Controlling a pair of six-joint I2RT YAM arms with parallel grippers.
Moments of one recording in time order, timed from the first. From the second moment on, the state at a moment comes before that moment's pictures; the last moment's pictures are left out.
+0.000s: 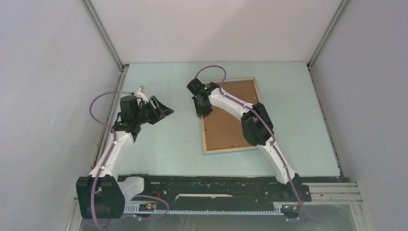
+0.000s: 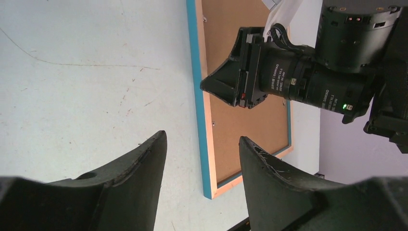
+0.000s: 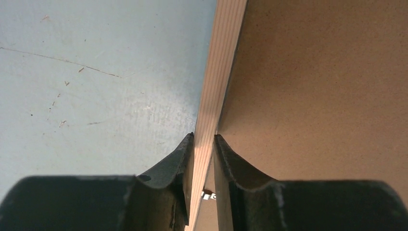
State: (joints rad) left arm 0.01 1.08 0.73 -0.23 0.50 -0.59; right arm 0.76 2.42 2.16 -0.93 0.07 0.50
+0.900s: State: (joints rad) left arm 0.14 1.14 0.71 -0.10 0.59 -0.69; right arm 0.81 2.35 2.02 -0.86 0.16 0.16
